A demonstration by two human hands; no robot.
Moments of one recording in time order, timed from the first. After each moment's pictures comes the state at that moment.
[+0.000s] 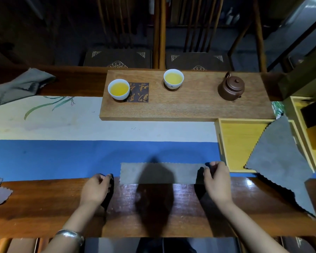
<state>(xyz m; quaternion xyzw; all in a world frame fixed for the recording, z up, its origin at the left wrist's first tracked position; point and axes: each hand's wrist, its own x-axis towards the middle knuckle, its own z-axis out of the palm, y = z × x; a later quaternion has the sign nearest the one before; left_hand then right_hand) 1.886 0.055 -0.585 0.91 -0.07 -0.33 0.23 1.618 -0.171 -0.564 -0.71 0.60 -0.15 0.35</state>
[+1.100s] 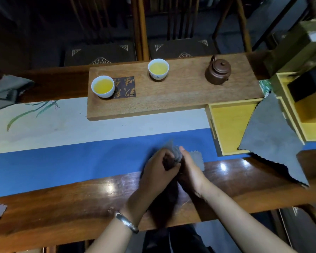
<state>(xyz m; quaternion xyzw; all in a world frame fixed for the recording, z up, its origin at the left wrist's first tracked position) 1.772 -0.064 -0.539 0.75 -0.37 -0.35 0.41 1.673 -0.134 -0.555 -0.23 0.45 -0.14 0.85</state>
